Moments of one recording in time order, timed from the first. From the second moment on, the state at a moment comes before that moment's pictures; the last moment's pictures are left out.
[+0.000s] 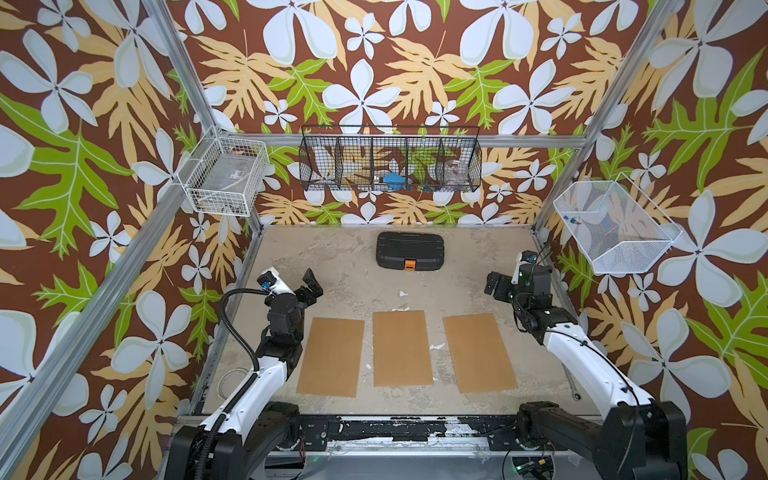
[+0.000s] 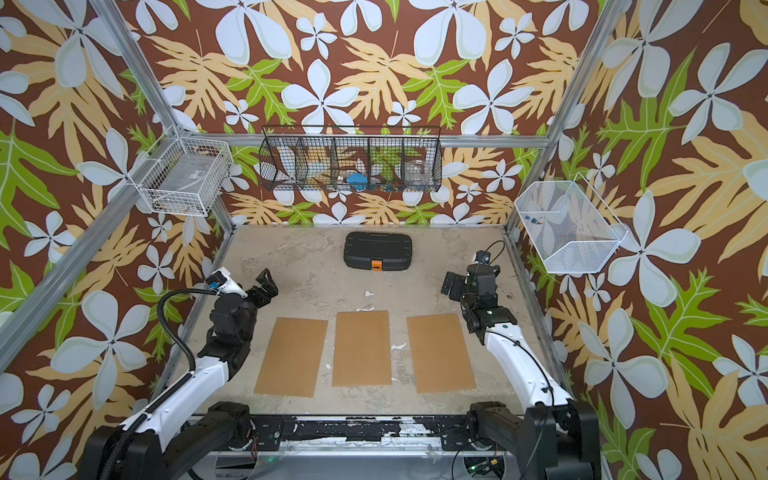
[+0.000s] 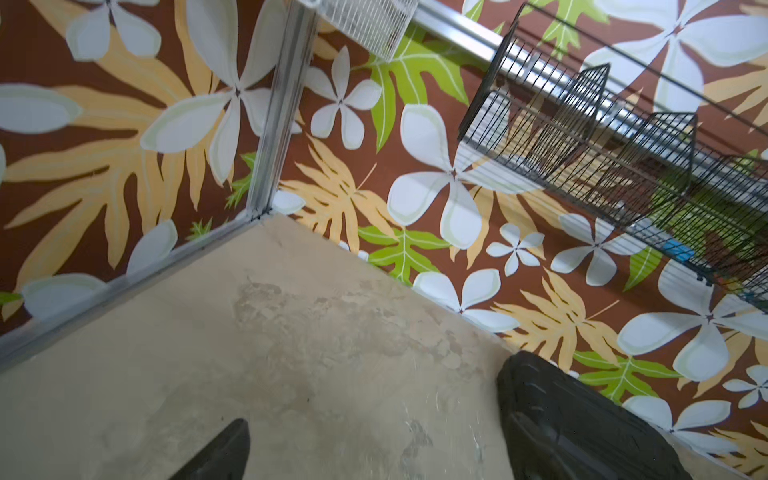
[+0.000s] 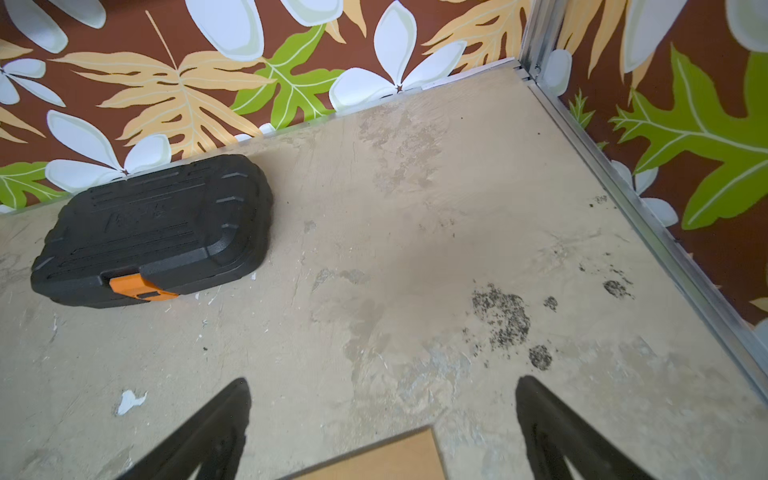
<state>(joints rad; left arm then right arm) -0.13 0.96 0.41 0.34 -0.30 -0.54 0.08 1.10 0.74 -0.21 0.14 0.30</state>
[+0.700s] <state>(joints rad) -0.44 0.89 0.50 -0.28 -0.25 -0.68 0.27 0.88 0.65 -0.47 -0.07 0.35</state>
